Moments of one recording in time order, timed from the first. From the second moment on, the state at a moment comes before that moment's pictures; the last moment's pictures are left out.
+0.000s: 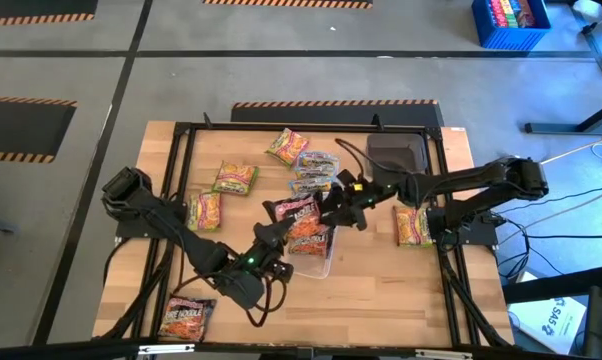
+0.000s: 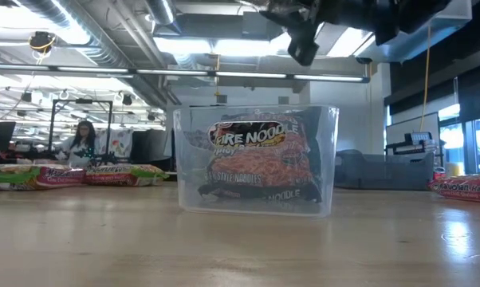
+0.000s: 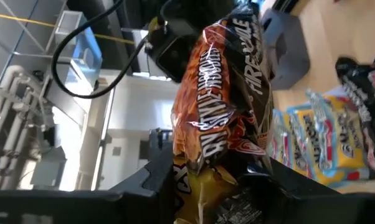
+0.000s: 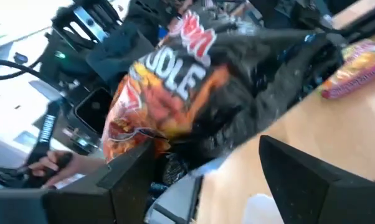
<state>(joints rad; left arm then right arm) -0.61 1.70 1.32 0.02 -1.48 1.05 -0.05 1.37 0.76 0.58 -0.48 0.73</state>
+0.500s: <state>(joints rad) -0.60 1.71 1.32 0.02 -1.36 1.06 -0.01 1.37 0.76 0.65 -0.46 0.78</state>
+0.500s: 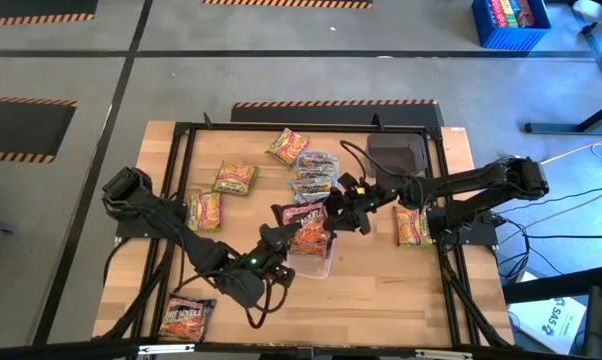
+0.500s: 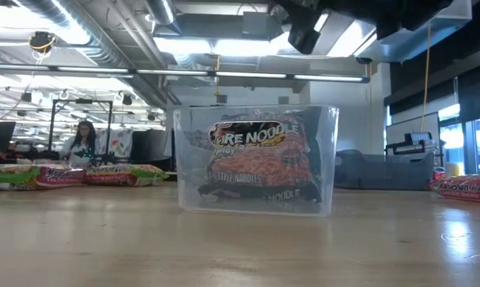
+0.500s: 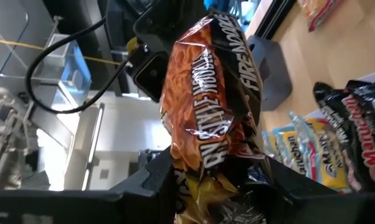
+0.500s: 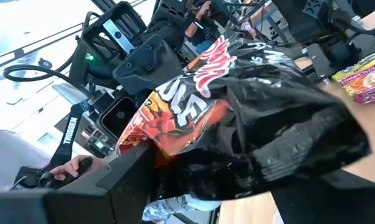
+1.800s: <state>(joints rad) -0.82 1.68 1.32 0.00 -1.54 0.91 0.00 1.33 0.76 0.63 -0.43 0.50</state>
